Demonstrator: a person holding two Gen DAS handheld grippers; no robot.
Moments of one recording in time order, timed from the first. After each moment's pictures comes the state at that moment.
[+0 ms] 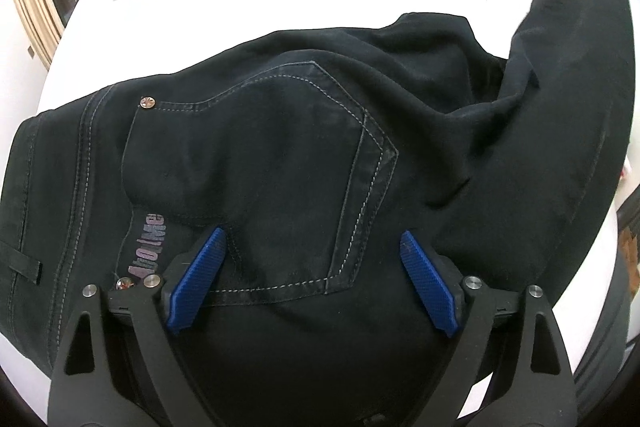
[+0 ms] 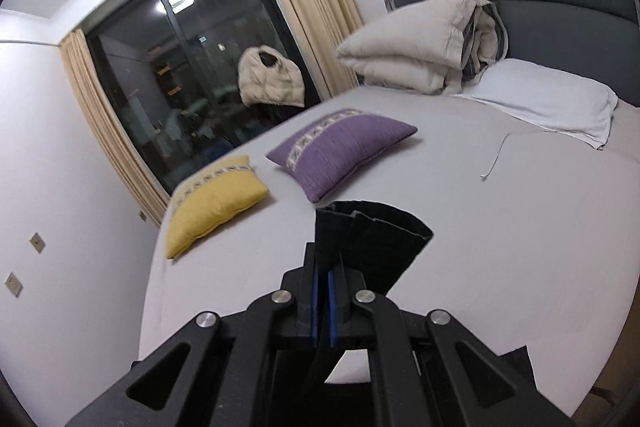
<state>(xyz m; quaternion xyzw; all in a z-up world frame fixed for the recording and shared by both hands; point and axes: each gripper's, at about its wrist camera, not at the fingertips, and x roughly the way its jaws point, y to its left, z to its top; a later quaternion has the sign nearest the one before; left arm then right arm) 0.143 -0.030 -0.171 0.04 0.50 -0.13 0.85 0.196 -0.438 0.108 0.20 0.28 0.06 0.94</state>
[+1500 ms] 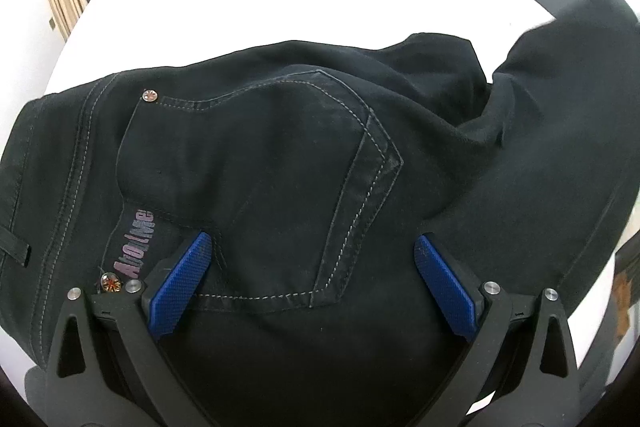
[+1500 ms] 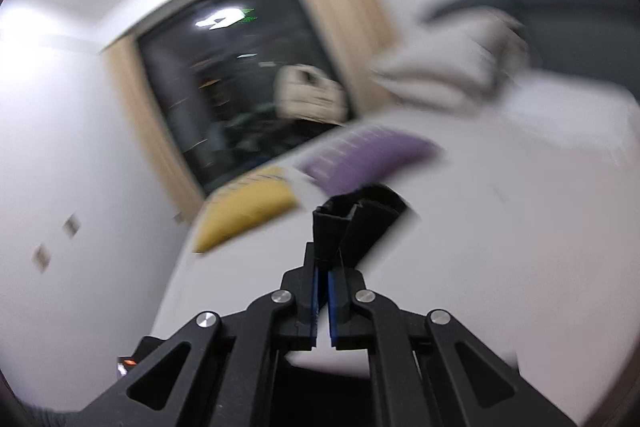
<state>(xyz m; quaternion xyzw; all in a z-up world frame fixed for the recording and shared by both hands) 0.136 -0.040 -0.163 -0.01 0.50 -0.08 0.86 0.140 -0.529 0.040 0.25 0.27 0.09 0.93</state>
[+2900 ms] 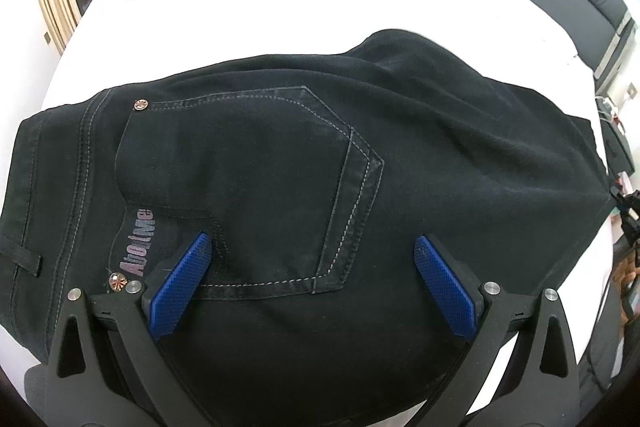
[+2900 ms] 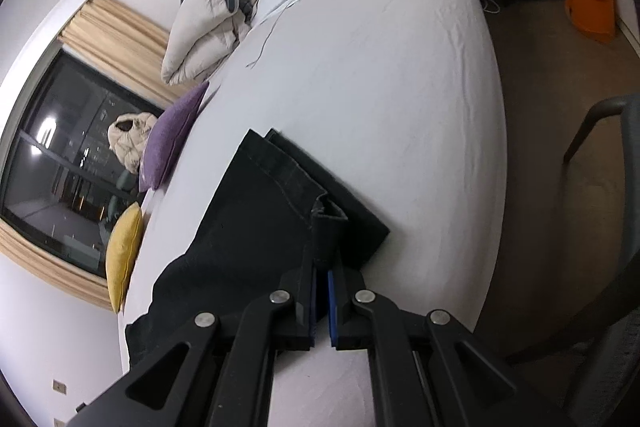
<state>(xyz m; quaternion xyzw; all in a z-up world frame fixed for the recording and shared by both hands) 0.136 -0.056 -0.164 0.00 0.48 -0.10 0.87 0.003 -0.592 -0.161 0.46 0.31 -0.14 0.82</state>
